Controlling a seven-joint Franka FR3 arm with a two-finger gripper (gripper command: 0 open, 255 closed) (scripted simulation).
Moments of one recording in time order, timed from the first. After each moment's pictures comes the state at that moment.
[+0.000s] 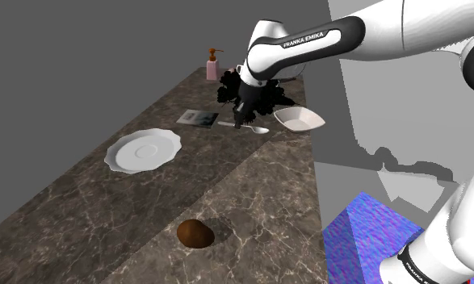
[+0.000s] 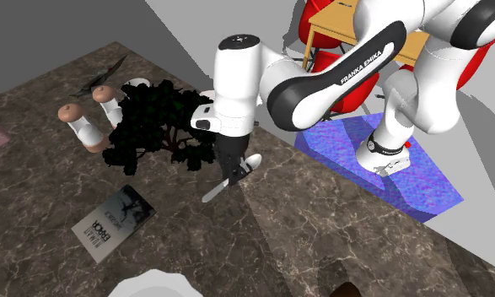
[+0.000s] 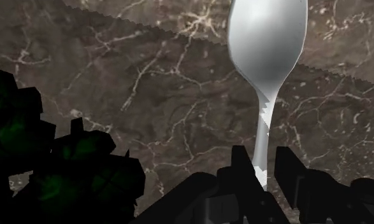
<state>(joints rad) 0.11 0.17 0.06 -1.81 0.21 2.16 -0.40</state>
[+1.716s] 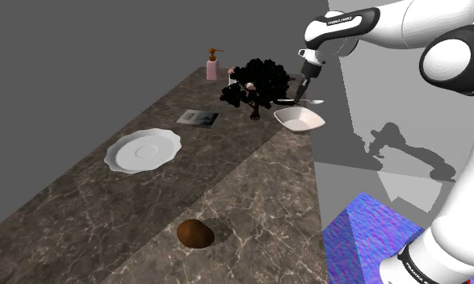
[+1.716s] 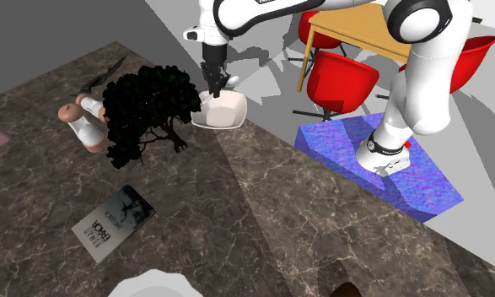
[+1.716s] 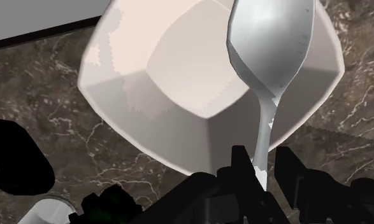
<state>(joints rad) -0.25 0.30 -0.16 -1.59 0.32 1.92 -0.97</state>
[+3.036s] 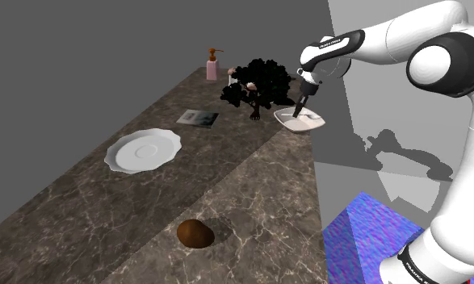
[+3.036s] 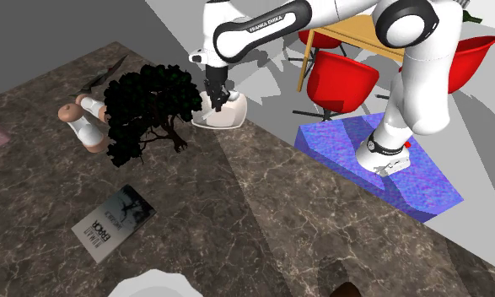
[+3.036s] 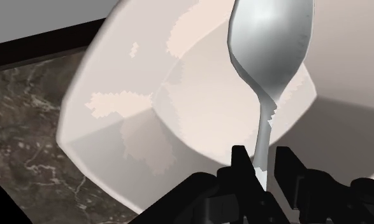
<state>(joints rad) -0.26 0.37 -0.15 -1.69 0.35 2.08 -1.05</state>
